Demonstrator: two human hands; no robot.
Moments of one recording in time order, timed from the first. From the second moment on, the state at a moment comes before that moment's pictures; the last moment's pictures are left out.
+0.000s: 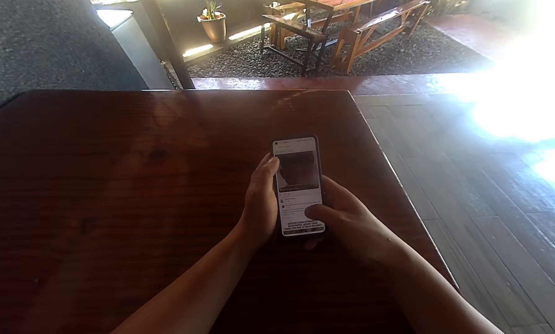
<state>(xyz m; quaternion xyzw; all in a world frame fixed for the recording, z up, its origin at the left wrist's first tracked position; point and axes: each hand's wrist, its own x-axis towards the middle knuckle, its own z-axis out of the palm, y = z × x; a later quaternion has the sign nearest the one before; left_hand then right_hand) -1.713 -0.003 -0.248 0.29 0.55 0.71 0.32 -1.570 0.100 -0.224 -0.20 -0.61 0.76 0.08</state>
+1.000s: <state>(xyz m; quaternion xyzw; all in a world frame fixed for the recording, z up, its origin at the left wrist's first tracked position) -1.713 -0.002 -0.246 0.29 0.54 0.72 0.33 -1.570 0.099 -0.224 -0.21 -0.61 0.76 0.09</state>
